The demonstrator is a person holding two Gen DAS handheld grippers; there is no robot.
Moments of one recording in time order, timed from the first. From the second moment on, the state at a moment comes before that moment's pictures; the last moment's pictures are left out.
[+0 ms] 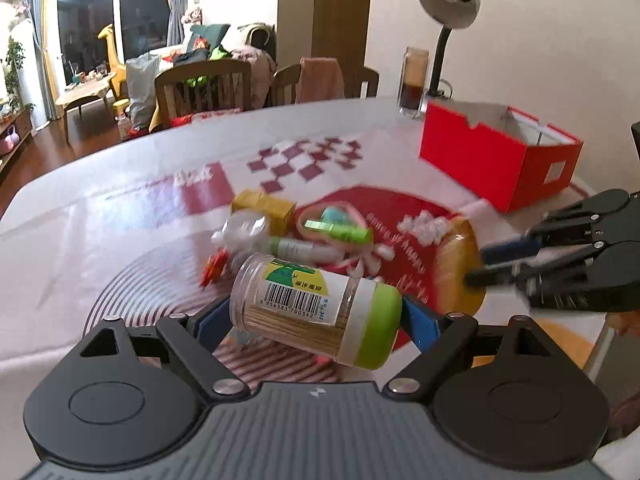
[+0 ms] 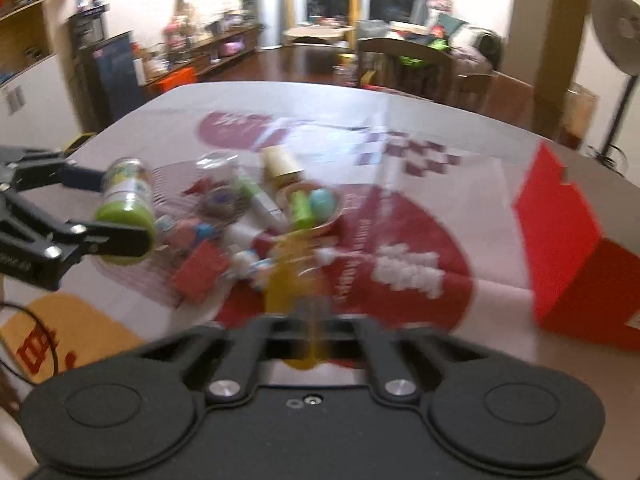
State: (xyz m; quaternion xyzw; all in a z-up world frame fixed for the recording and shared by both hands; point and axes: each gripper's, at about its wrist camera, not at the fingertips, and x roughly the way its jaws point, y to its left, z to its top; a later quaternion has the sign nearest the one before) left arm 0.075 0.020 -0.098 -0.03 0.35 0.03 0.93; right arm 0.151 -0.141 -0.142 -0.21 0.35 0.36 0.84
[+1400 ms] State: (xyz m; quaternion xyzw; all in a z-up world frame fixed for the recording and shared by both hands) left arm 0.028 0.048 -0.093 -0.07 0.36 0.11 0.92; right arm 0.154 -0.078 -0.217 -0.23 0.39 0.34 0.82
